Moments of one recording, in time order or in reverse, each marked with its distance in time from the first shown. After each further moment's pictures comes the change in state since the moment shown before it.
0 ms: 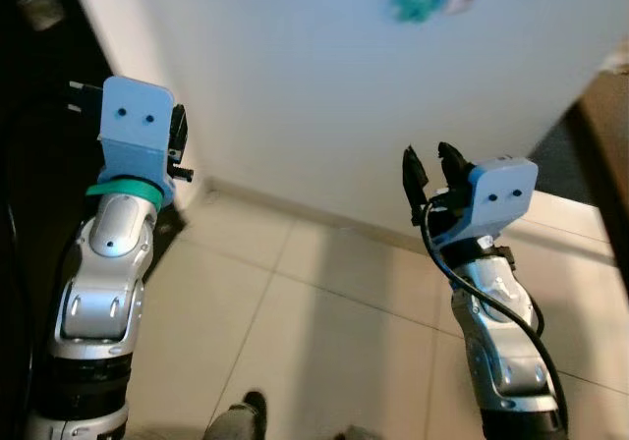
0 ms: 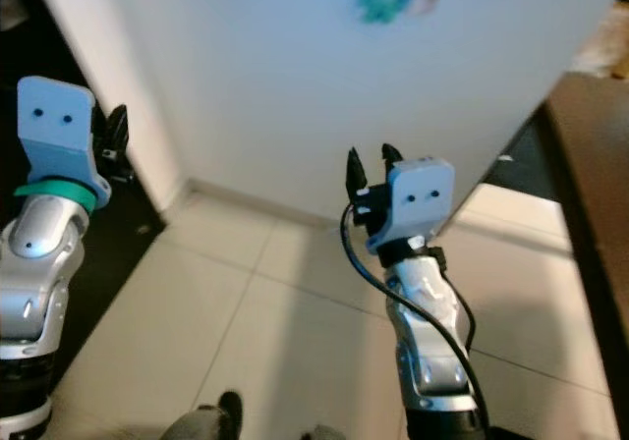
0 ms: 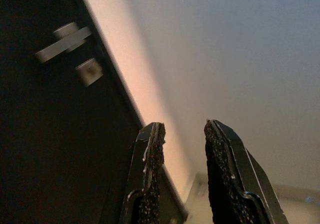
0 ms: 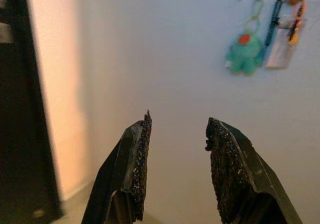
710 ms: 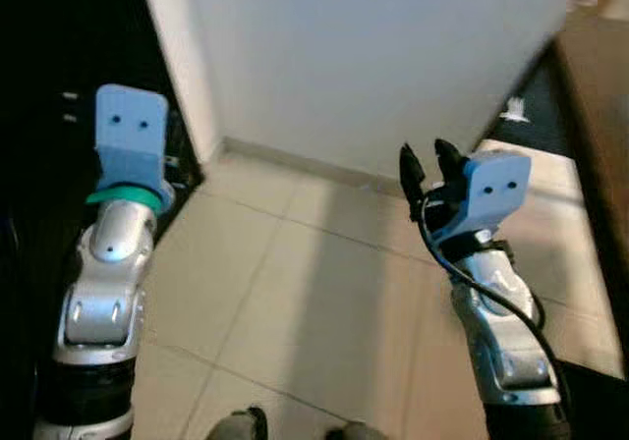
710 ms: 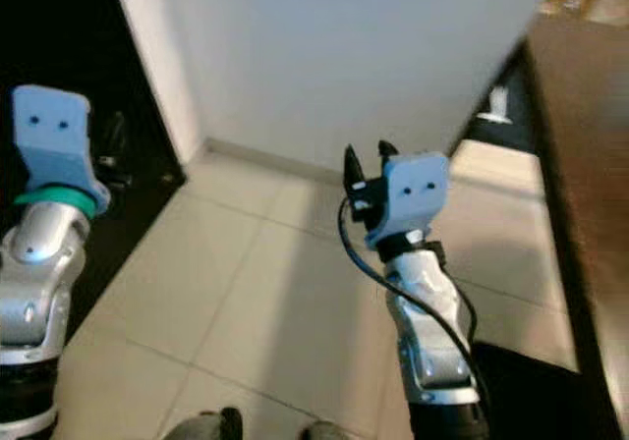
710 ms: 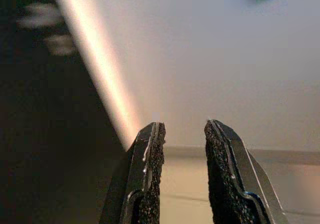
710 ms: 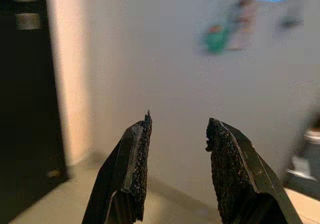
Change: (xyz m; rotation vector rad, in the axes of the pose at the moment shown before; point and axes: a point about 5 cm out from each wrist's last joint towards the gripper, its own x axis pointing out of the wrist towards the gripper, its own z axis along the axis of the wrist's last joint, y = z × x) left arm -0.001 -0.012 -0.003 -0.082 0.055 -0.070; right arm 0.001 -0.004 -0.002 0.010 0.020 -0.025
